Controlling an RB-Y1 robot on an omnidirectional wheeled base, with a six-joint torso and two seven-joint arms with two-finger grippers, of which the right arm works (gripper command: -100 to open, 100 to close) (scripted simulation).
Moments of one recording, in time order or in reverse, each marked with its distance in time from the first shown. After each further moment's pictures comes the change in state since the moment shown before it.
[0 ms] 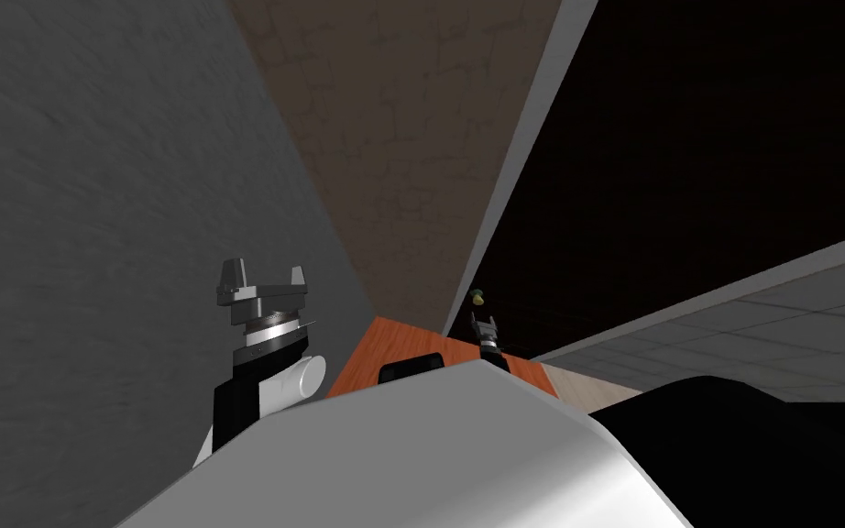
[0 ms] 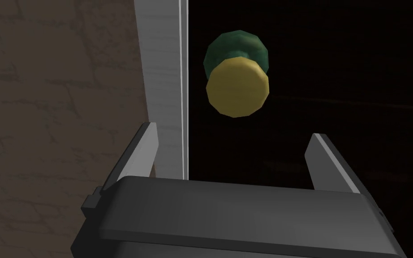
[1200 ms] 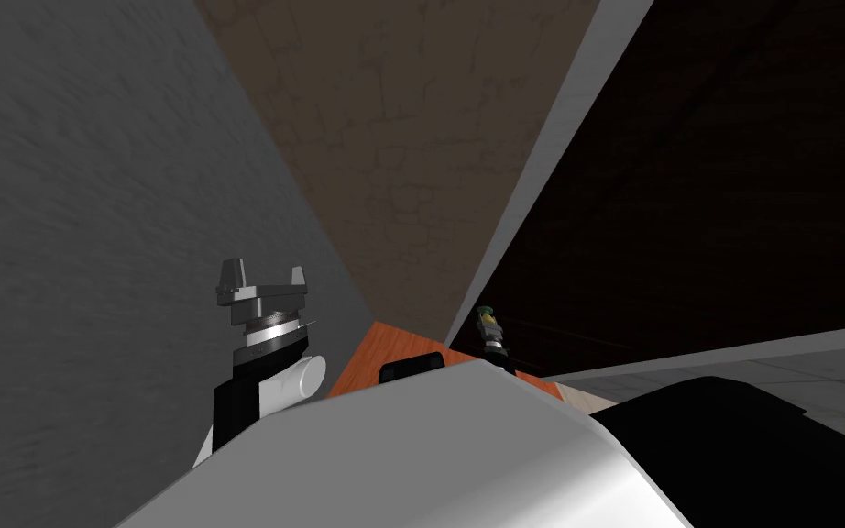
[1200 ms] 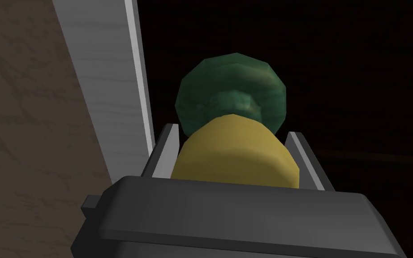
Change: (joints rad) arm -0.018 -0.029 -0.019 0.069 -0.015 -0.012 -0.050
